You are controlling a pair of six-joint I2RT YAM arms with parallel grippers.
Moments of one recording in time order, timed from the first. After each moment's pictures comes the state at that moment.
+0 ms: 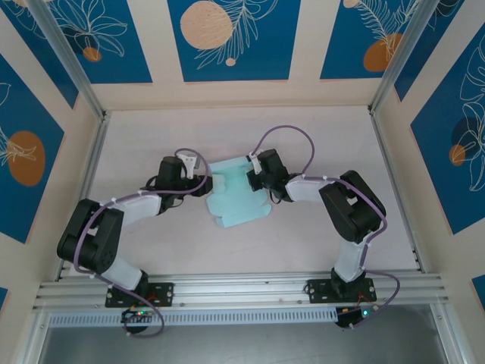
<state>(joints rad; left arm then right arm) -0.37 1.54 0.70 0.17 0.31 -0.28 0.58 1.84 0.96 0.16 0.01 0.08</state>
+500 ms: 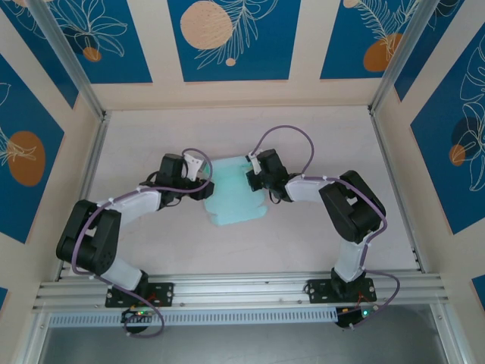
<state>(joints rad) -0.37 1.52 0.77 -0.05 0.37 -0.05 0.59 1.84 0.96 0.15 0.01 0.08</state>
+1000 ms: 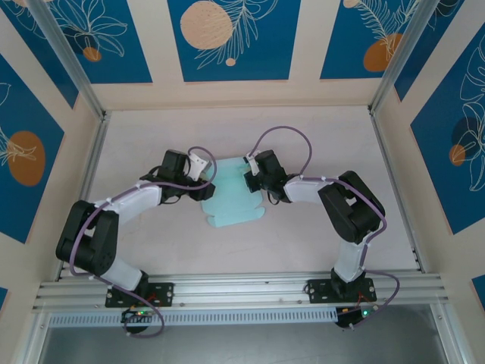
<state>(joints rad) -0.38 1.52 0.86 -0.22 0.37 0.05 0.60 1.84 0.96 0.15 0.00 0.08</state>
